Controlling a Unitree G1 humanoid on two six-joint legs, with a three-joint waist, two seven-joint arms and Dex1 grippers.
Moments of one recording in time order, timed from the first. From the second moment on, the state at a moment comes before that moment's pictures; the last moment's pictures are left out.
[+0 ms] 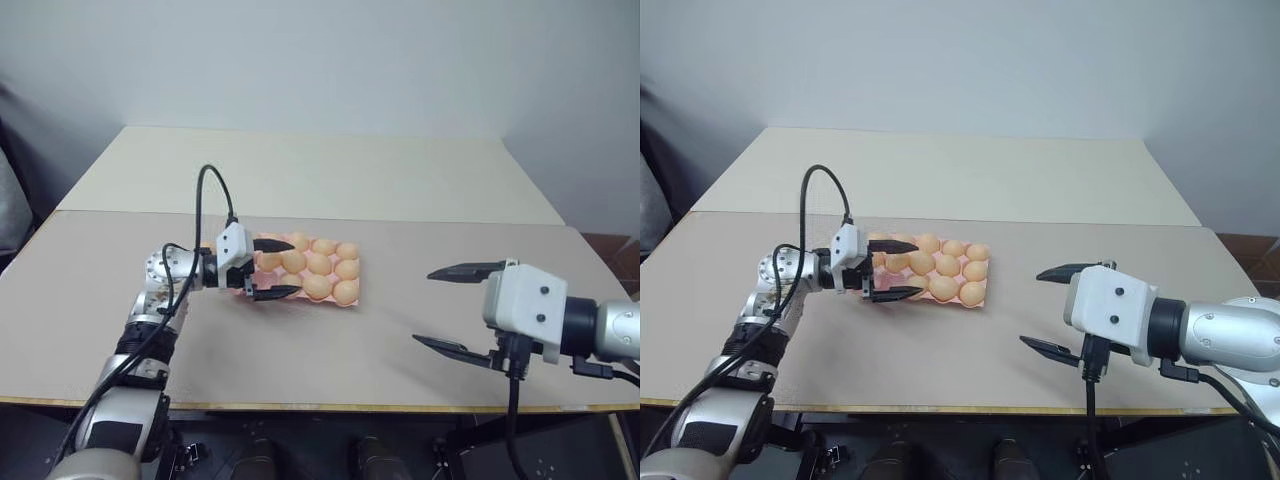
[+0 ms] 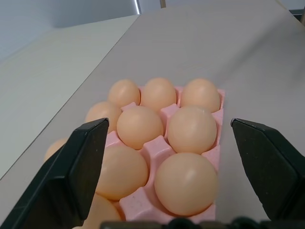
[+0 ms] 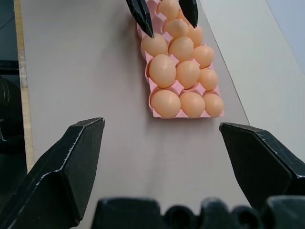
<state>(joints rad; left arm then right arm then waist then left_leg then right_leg) -0.67 0.54 -0.03 0.49 -0.27 -0.16 -1.32 -0.09 -1.09 -0.36 -0.88 0.57 0.67 0.90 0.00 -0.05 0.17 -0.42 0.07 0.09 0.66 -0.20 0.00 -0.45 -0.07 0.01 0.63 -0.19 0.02</state>
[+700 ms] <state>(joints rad) 0.05 0.77 0.52 -0.29 -0.39 0.31 -0.84 -0.43 -0.93 0.03 -0.60 0.56 0.57 1.01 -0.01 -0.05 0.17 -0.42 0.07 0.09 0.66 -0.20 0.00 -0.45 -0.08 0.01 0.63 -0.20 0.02</state>
